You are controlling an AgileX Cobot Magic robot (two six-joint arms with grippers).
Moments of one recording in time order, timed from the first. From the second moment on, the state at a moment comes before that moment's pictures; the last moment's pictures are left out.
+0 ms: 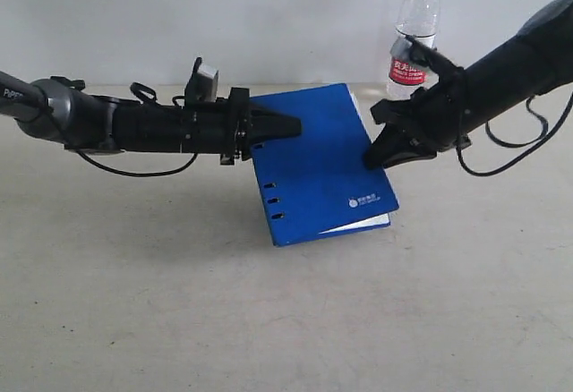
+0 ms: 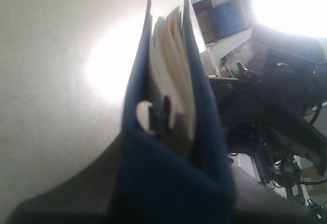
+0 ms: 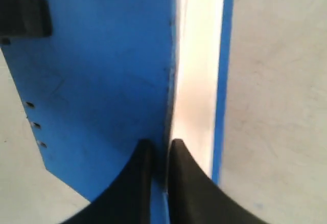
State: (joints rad) left arm -0.09 2.41 -1.52 -1.74 1.19 1.26; right arm 0.09 2.01 -1.35 0.90 0.94 -0.81
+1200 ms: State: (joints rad) left arm -0.34 1.15 -0.95 -1.40 -0.04 1.41; right arm -0.05 1.46 -1.35 0.27 0.93 -0.46
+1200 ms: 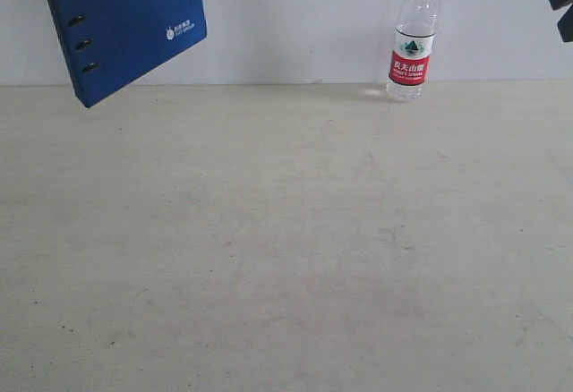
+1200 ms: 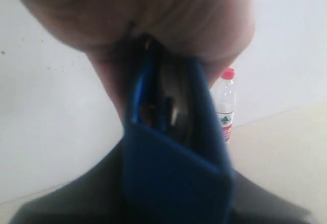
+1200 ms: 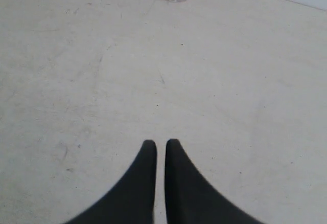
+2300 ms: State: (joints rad) left arm -0.33 1.41 -0.82 -1.11 -0.46 1.41; right arm -0.05 1.46 -1.35 0.27 0.95 -0.46
